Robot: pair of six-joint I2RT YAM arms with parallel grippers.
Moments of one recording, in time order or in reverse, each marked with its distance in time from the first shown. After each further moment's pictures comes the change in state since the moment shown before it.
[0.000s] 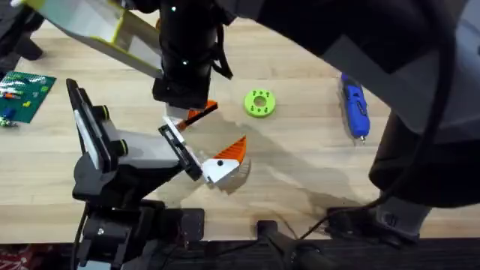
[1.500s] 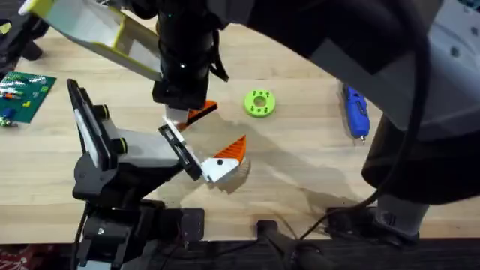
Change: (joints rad) left arm 0.000 0.002 0.000 -0.001 -0.002 -0.013; right arm 0.000 0.024 0.004 0.003 -0.003 0.009
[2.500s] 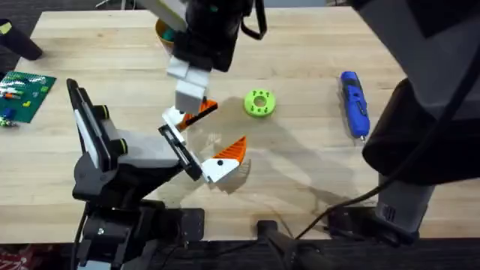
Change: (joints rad) left arm 0.000 0.000 0.000 0.001 -0.001 0.006; right arm -0.110 0.008 0.223 -0.181 0.003 0.013
